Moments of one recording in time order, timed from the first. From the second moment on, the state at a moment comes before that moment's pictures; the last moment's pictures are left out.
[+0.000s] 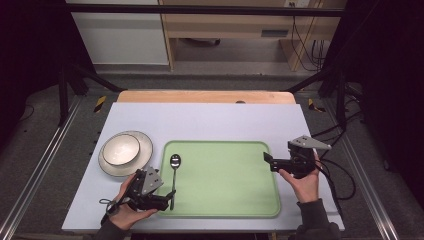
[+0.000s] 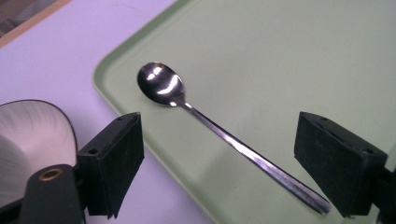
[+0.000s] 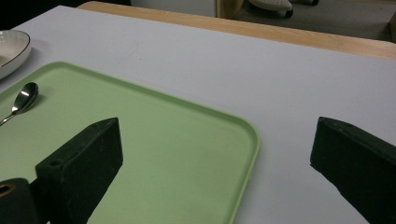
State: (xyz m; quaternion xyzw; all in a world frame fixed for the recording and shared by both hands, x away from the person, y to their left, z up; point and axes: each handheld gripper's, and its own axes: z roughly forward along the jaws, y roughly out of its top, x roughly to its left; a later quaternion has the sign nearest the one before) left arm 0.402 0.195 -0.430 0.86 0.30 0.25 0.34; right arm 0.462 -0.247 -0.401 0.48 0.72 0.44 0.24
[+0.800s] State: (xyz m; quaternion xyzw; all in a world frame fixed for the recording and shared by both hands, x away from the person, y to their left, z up) left arm 0.408 0.252 -0.419 0.77 0.40 0.26 0.43; right arm 0.462 -0.256 -0.400 0.49 0.71 0.44 0.25
